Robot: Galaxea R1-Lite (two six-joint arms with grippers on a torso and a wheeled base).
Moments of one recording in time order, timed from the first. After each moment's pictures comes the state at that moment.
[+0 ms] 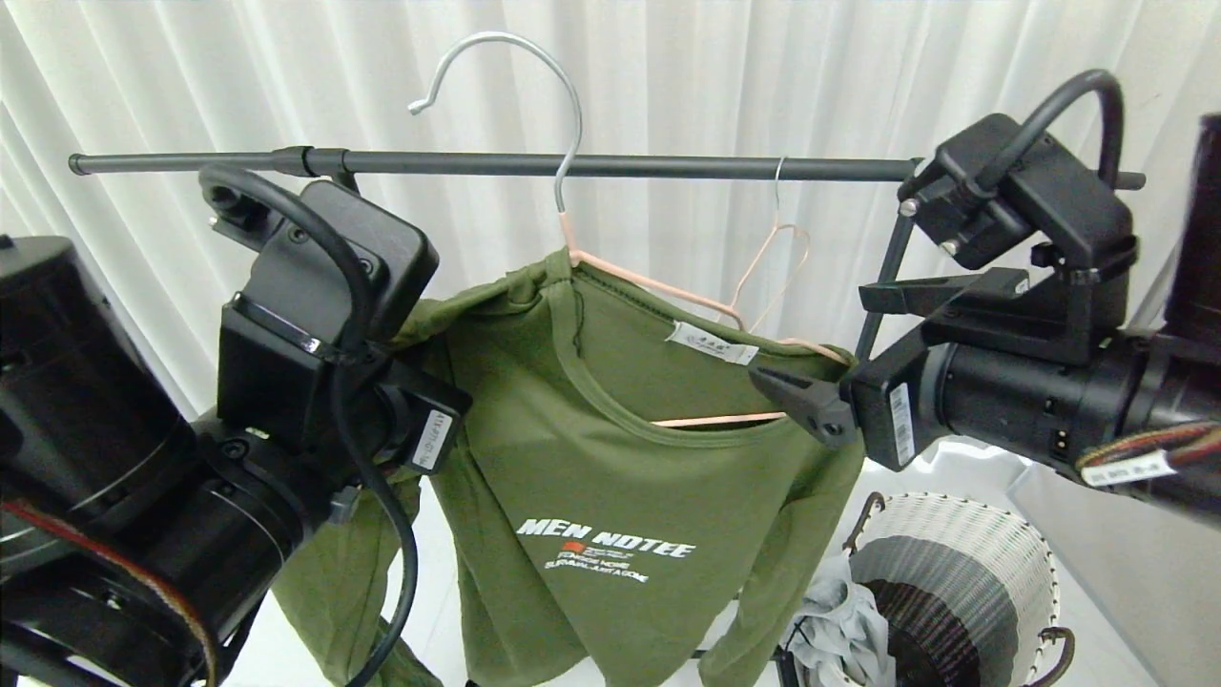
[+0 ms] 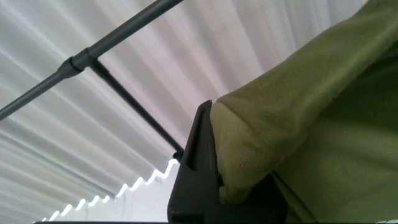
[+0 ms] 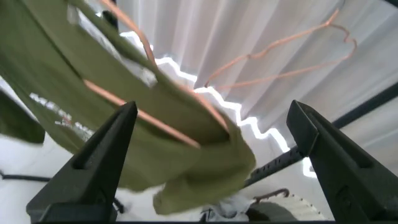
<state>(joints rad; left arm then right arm) -0.81 1.37 -0.68 -0.72 0.67 0.60 1.00 1.45 -1.08 -0.18 -0.39 -0.15</state>
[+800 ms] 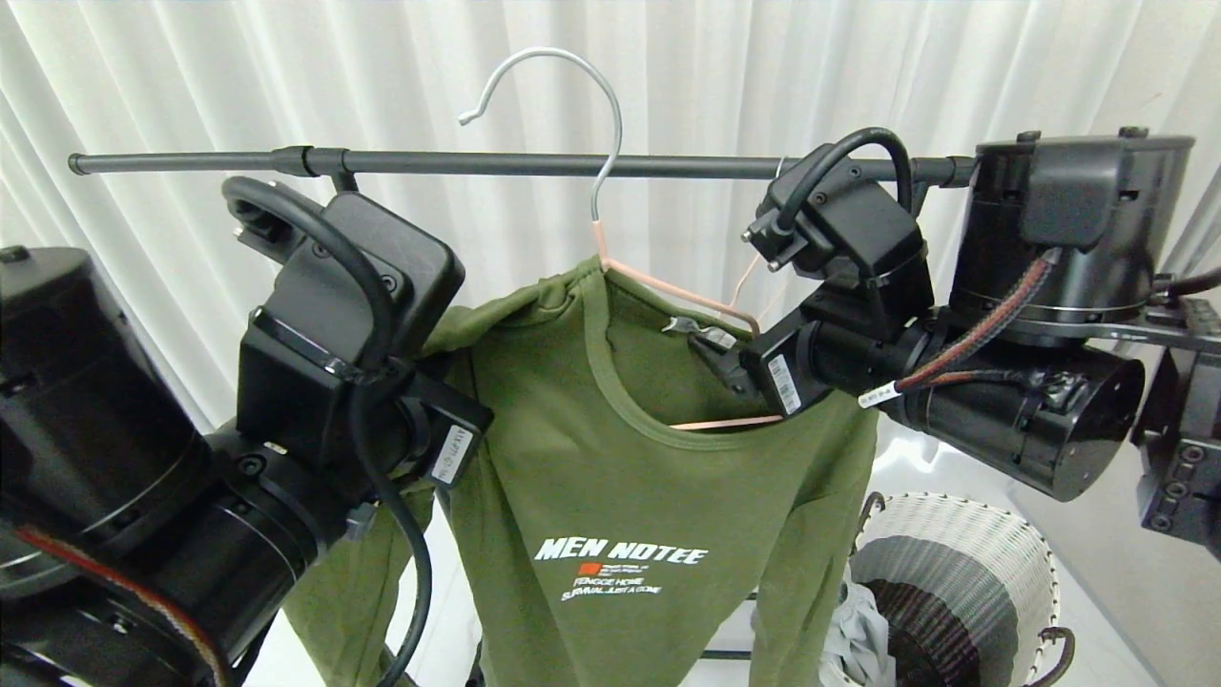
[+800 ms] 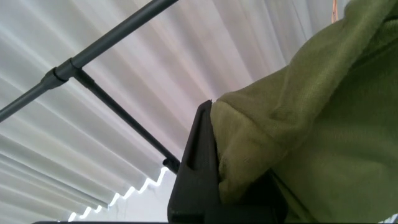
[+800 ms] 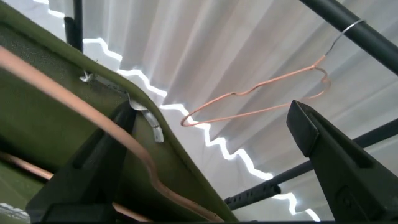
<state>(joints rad) -0.85 1.38 -0.68 -0.72 0.64 0.60 0.94 1.64 -1.14 -0.40 -0.39 -0.35</state>
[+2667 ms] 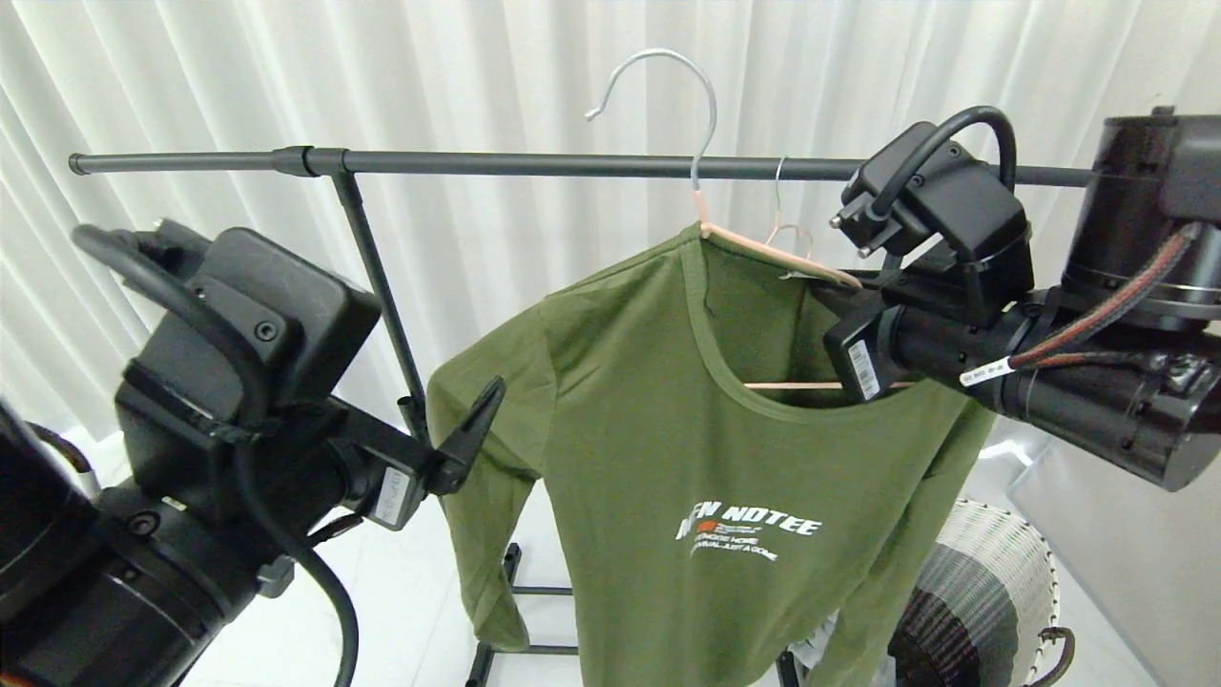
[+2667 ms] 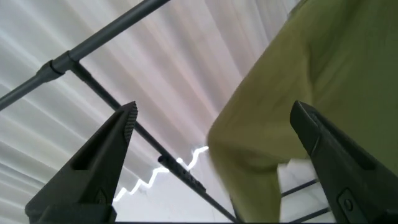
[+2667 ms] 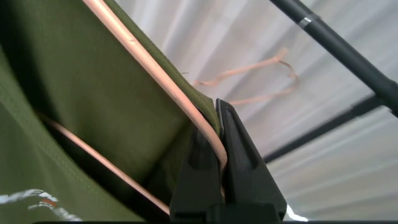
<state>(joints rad) -0.83 1.28 -0.57 -0.72 0.59 0.57 0.86 1.53 -1.06 -0.39 -0.39 -0.42</state>
